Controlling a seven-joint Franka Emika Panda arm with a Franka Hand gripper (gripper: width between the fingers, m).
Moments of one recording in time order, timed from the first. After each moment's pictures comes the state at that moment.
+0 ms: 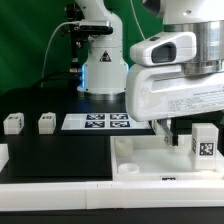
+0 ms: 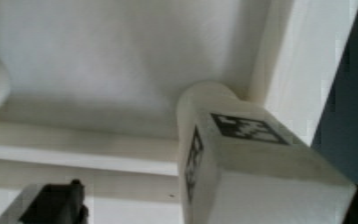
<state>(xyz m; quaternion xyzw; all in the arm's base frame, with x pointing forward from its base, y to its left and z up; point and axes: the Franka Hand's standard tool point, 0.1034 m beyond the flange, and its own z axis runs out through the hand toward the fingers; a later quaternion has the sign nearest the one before) 0.620 0.109 0.073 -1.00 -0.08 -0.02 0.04</state>
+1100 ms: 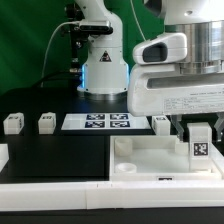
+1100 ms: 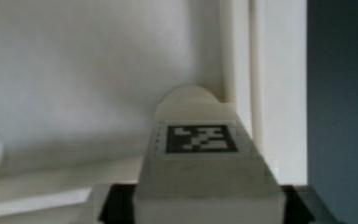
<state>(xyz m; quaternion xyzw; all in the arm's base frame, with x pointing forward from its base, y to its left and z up) 0.620 0.110 0.073 -0.99 0.10 -0.01 0.04</state>
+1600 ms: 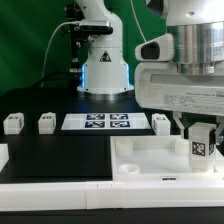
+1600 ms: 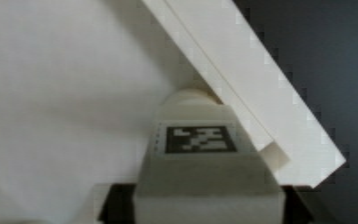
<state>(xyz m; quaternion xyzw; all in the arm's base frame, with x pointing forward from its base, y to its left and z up) 0.618 0.115 0.073 -0.93 0.37 0.01 0.05</state>
